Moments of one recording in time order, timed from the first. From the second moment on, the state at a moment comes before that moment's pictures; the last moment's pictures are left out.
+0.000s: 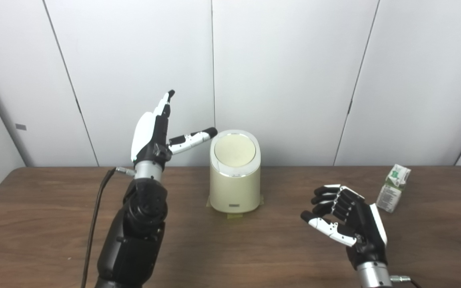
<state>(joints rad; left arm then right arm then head) -0.67 0.10 -0.10 0.09 0.53 0.37 0.10 -0.11 -0.02 -0.04 -0.15 -0.07 0.00 -0.08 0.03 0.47</state>
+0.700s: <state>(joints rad) -0.75 0.13 -0.23 0.28 0.64 0.39 0.11 -0.11 0.02 -0.03 -0.20 -0.08 0.03 -0.08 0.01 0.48</state>
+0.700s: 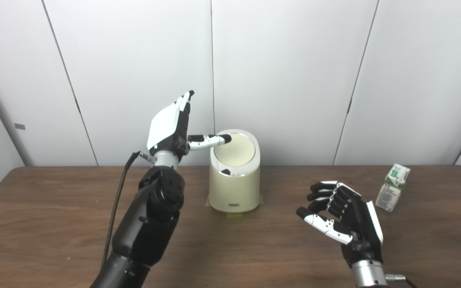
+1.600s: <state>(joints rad) -0.72 0.09 -0.25 0.40 0.66 0.37 0.17 -0.11 0.04 -0.02 -0.23 -0.09 0.05 -0.08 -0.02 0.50</state>
